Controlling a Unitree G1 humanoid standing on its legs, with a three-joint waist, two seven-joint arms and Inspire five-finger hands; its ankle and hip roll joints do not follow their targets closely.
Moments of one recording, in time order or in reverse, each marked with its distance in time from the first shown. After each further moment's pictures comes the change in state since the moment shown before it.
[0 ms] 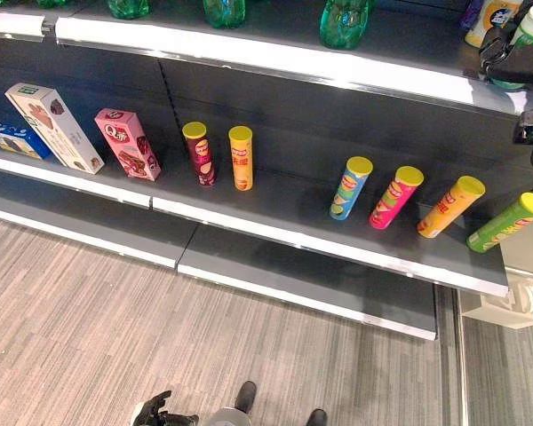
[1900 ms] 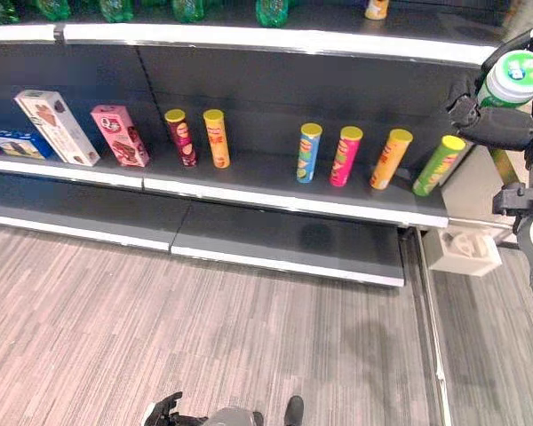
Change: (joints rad) left arm 0.015 -0.047 0.043 -0.022 0.070 0.014 -0.030; right arm 0.594 0.087 -0.421 -0.730 -0.155 -0.056 0.047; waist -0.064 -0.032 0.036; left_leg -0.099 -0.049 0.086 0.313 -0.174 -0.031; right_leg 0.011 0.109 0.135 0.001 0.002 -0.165
